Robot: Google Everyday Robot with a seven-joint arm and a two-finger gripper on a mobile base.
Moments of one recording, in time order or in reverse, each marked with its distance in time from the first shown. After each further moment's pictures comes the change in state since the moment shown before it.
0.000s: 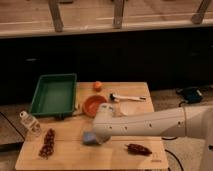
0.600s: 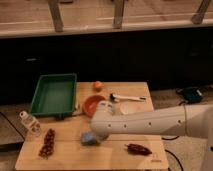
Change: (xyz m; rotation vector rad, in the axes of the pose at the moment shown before) arm -0.006 -0.007 -0.014 0.012 -0.009 -0.025
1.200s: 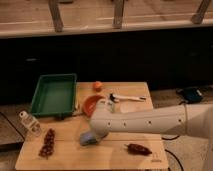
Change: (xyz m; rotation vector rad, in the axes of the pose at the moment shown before) arm 0.002 -0.004 -0.004 -0.001 -0.018 0.001
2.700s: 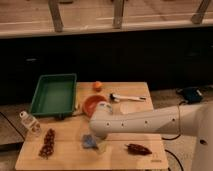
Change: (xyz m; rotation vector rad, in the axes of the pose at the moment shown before) arm -0.009 0.004 0.041 -0.032 -0.034 0.041
